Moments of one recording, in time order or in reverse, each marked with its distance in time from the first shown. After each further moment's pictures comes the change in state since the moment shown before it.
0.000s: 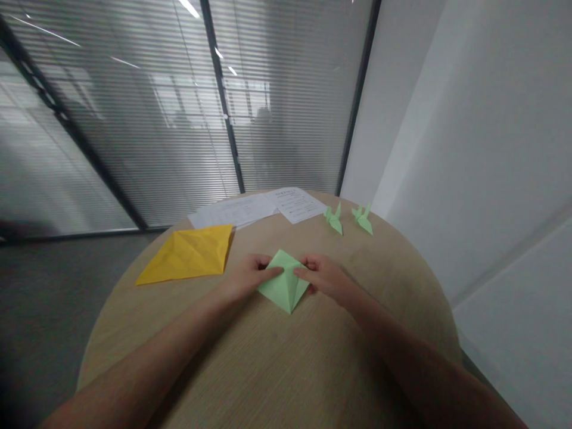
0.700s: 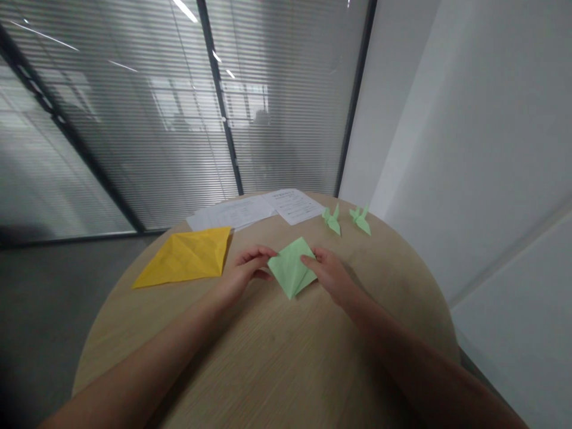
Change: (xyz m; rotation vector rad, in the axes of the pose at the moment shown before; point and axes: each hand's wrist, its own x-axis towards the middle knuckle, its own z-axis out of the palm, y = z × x) left_hand -0.002 0.007 0.001 -0.405 0.131 0.088; right_hand 0.005 0.001 -0.002 0.143 0.188 -0.103
